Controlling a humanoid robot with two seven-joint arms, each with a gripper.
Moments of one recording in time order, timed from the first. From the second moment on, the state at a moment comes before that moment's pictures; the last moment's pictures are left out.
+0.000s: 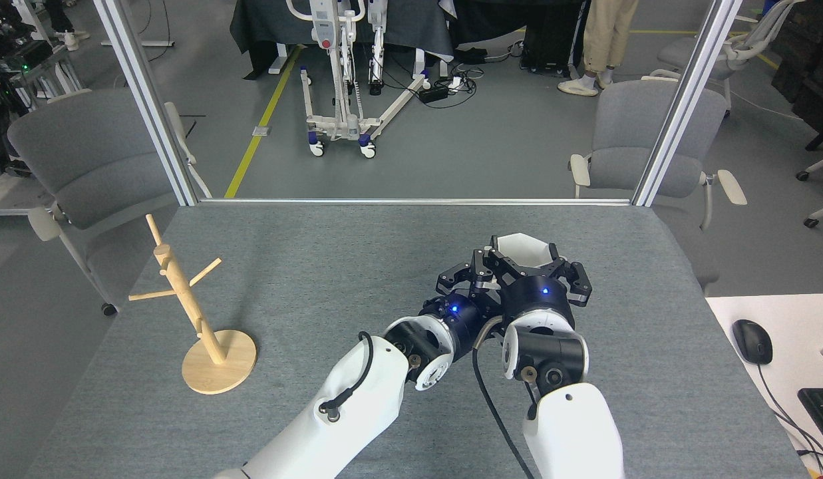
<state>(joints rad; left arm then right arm) -0.74 -0.14 -0.75 -1.02 -1.17 -0.15 -0.17 -0.40 0.12 0.28 -1.67 1.62 0.43 0.69</state>
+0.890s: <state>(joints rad) -0.74 -0.14 -0.72 -1.01 -1.17 -0.18 -0.17 -0.40 0.12 0.28 -1.66 1.61 0.42 0.68</state>
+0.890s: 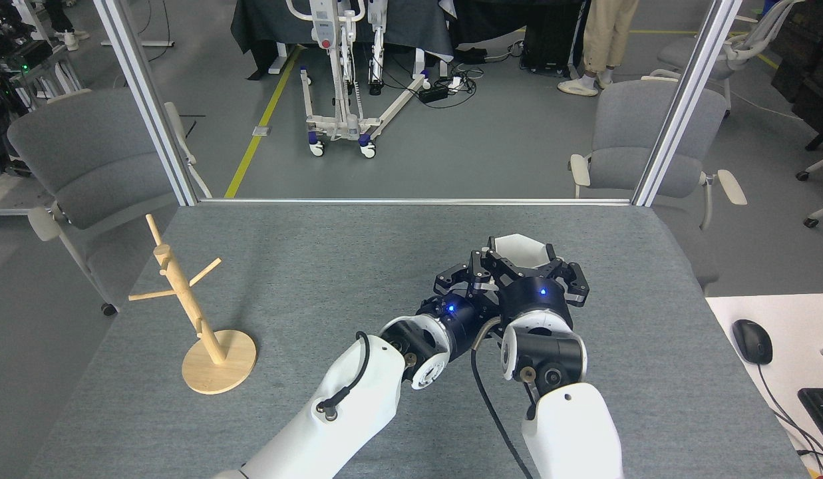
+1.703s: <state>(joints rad) -0.74 -0.14 -0.72 -1.01 -1.17 -0.20 -0.16 -0.40 0.12 0.27 -1.65 1.59 0.42 0.61</state>
